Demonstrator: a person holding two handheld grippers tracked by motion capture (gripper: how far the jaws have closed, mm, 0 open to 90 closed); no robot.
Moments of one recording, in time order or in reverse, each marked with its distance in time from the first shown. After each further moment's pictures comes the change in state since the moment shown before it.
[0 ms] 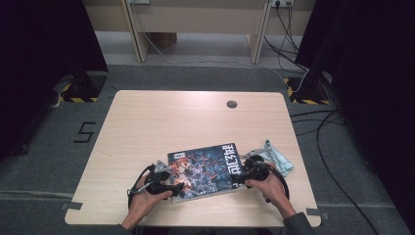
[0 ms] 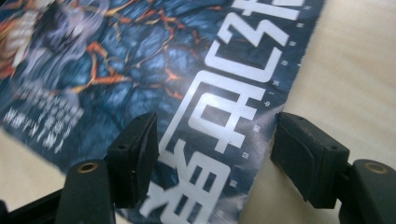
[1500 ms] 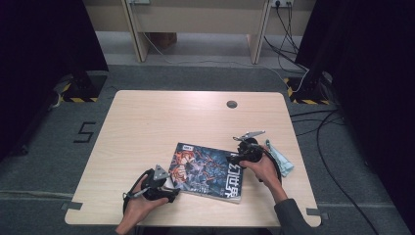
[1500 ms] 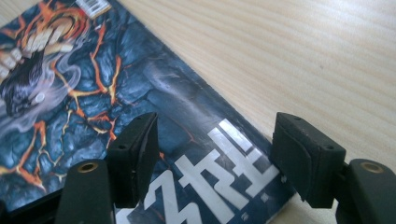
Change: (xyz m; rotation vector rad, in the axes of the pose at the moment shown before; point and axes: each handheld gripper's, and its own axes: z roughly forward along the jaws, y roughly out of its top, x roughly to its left) left arm -0.002 -0.011 -0.009 0.038 0.056 0.113; right arm -0.030 0.053 0.026 -0.068 -0.025 -0.037
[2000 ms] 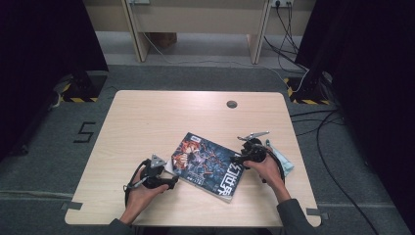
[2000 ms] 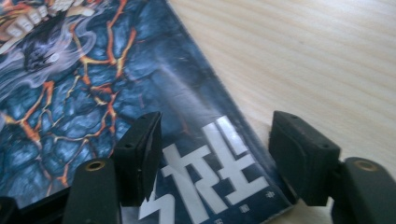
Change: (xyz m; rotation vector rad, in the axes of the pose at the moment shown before) left arm 0.016 0.014 0.004 -0.061 0.022 -0.110; right arm -0.011 -0.008 -0.002 0.019 -0.010 0.033
